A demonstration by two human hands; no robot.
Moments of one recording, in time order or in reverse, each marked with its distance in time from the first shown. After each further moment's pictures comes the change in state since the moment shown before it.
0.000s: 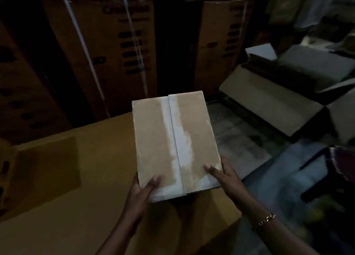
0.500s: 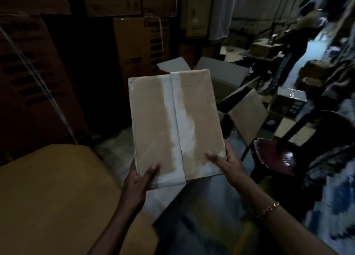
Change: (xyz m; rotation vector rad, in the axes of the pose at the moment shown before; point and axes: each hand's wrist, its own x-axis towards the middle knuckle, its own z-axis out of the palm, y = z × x) left_hand 0.069 0.047 0.349 0.071 -0.338 0.318; right_hand 0.026 -0.040 -0.336 0.008 0.373 -0.217
